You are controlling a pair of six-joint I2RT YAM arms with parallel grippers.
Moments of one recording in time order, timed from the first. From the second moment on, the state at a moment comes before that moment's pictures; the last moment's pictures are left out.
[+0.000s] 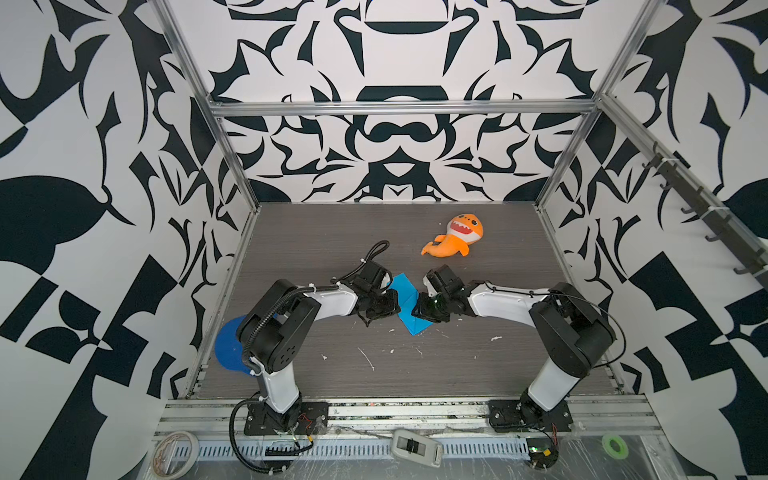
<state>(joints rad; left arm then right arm) -0.66 1.78 0.89 -0.10 0.41 -0.74 0.64 1.71 0.87 -0.23 -0.29 0.81</state>
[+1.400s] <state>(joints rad) -0.66 1.83 0.97 -0.15 0.38 -0.68 0.68 1.74 0.94 -0.33 -0.19 0.78</state>
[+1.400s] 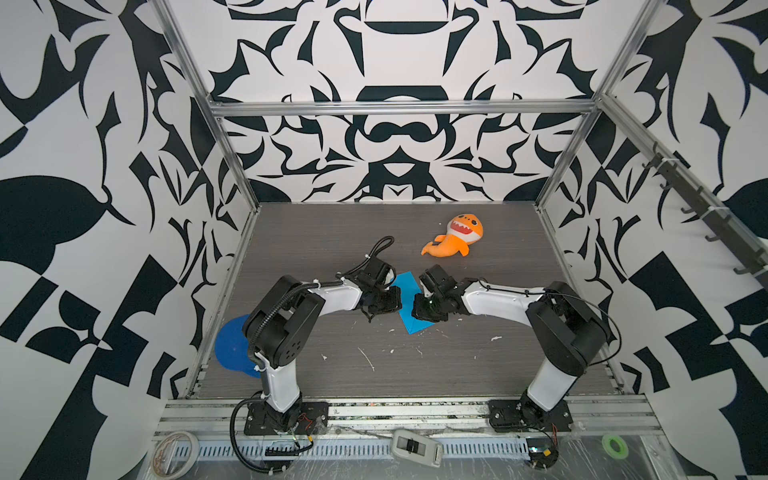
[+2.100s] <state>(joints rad) -0.66 1.83 0.98 -0.14 0.39 -0.63 0.69 1.77 0.96 -0.35 -0.17 0.76</state>
